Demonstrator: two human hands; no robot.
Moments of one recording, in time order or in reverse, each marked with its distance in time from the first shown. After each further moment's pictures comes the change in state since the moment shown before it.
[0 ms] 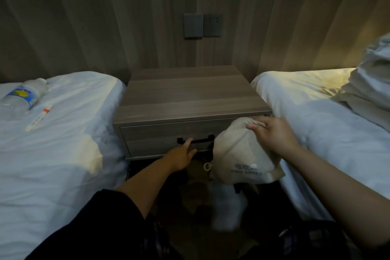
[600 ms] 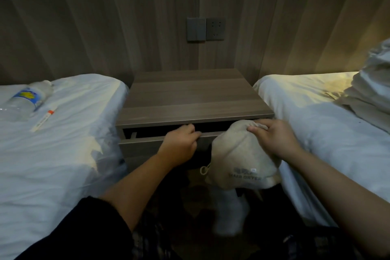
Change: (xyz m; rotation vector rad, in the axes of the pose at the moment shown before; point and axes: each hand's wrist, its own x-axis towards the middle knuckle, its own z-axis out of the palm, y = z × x) left_hand -0.031 0.020 -0.038 0.451 0.662 0.563; right_hand -0.004 -0.013 -0.005 0.186 -0.050 0.058
